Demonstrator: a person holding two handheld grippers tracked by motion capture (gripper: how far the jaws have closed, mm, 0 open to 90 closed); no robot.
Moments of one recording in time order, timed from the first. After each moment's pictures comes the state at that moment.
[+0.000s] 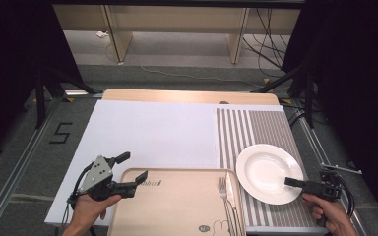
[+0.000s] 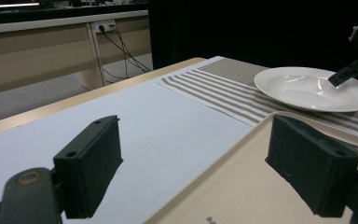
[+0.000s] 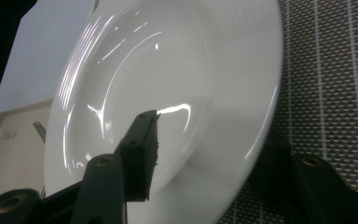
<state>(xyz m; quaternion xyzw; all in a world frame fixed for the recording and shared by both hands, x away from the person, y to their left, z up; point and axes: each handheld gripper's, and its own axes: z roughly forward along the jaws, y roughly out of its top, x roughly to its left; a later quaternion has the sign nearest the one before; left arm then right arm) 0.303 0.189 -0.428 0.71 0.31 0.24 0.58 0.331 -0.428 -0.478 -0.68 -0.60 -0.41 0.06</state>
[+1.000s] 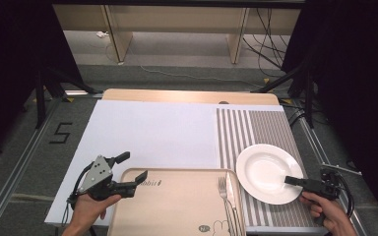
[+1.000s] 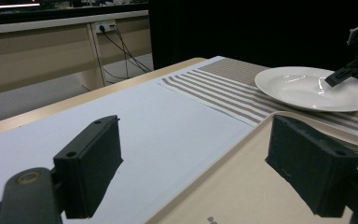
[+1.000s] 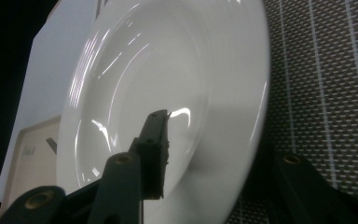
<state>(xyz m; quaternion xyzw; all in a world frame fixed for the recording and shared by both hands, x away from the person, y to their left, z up) 0.303 0.189 -0.427 0.71 0.31 0.24 0.58 0.335 -0.432 -0.483 -0.70 -0.57 -0.42 0.09</state>
